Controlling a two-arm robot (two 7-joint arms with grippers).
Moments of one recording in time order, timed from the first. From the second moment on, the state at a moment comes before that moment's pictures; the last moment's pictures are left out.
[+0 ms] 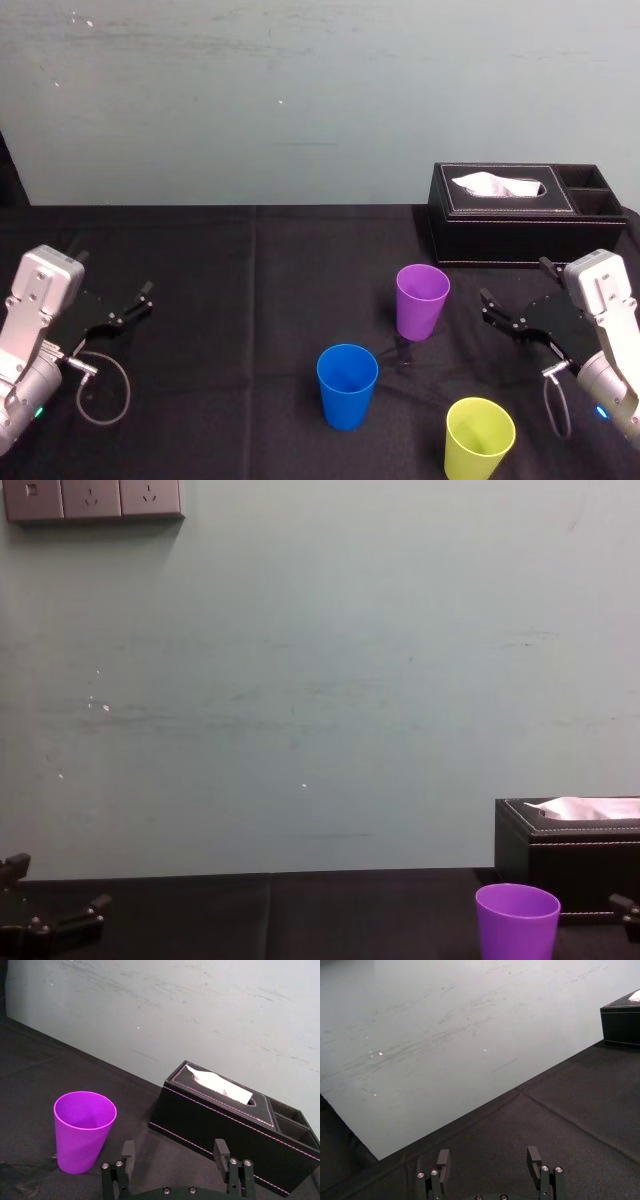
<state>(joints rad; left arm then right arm) -0.20 0.60 0.45 -1.41 -0.25 -0.12 0.03 0.20 0.60 -0.45 -1.41 0.25 -0.12 -0.03</state>
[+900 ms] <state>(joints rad) -0.20 0.60 0.45 -1.41 -0.25 -0.12 0.03 0.20 0.60 -0.45 -1.41 0.25 -0.12 -0.03</state>
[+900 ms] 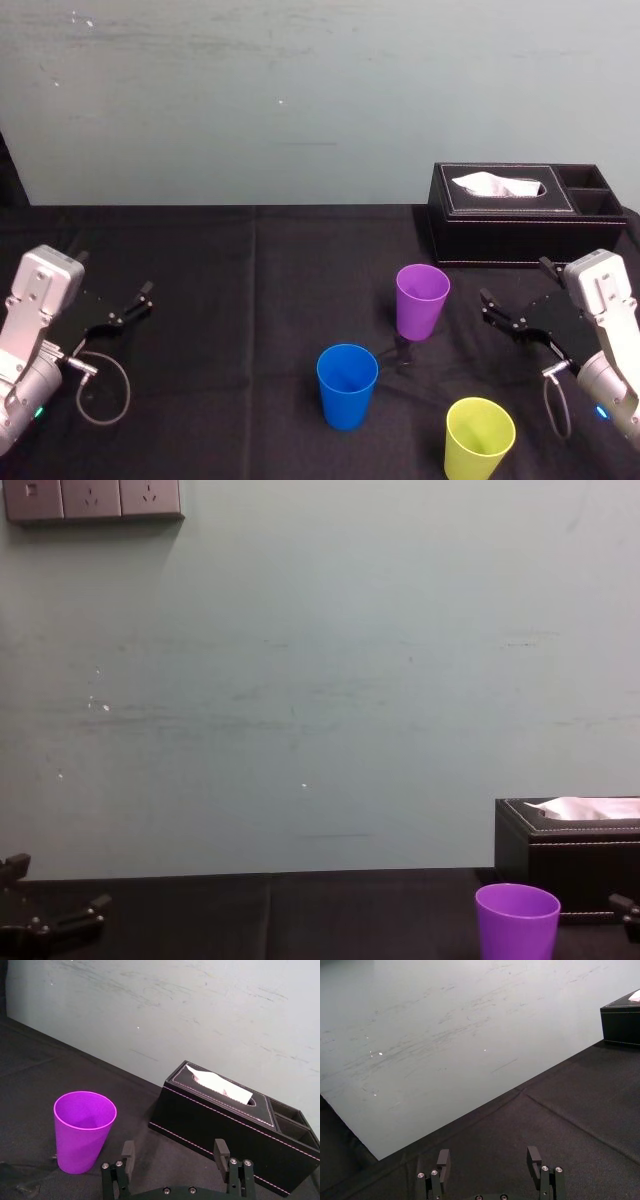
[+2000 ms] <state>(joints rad) -0.20 0.60 0.45 -1.41 -0.25 -0.12 0.03 0.02 0.72 -0.32 -1.62 0.27 -0.12 0.02</state>
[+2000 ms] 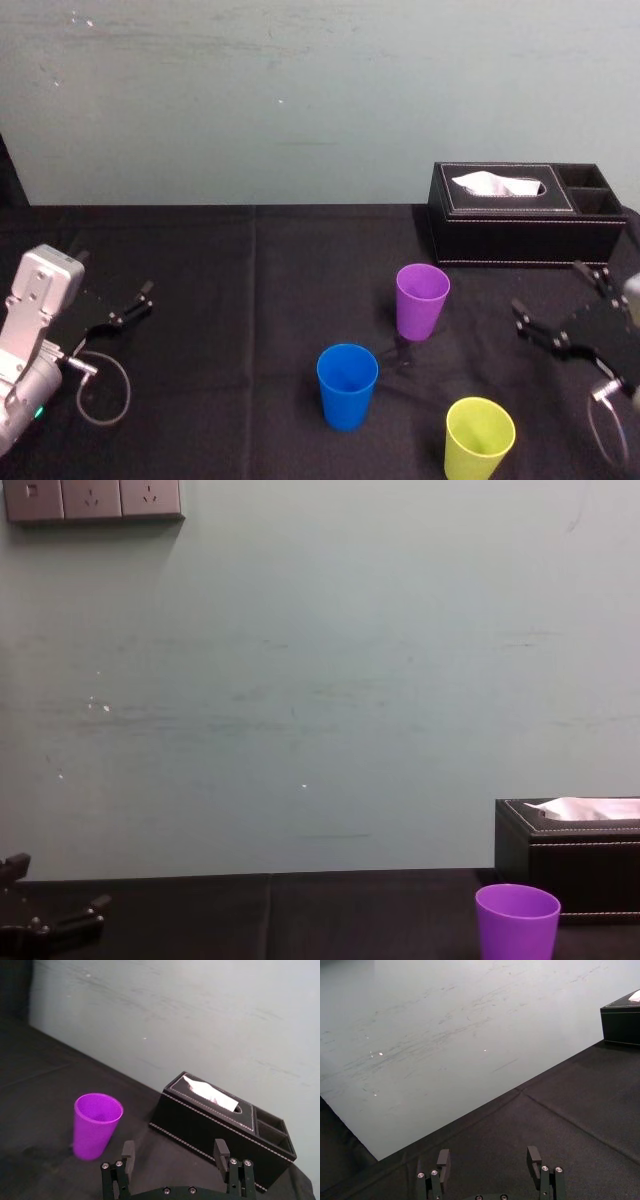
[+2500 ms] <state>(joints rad) -0.20 0.60 0.45 -1.41 -0.25 -0.12 0.03 -0.26 0.93 -0.17 -1.75 0.44 -0.21 0.25</state>
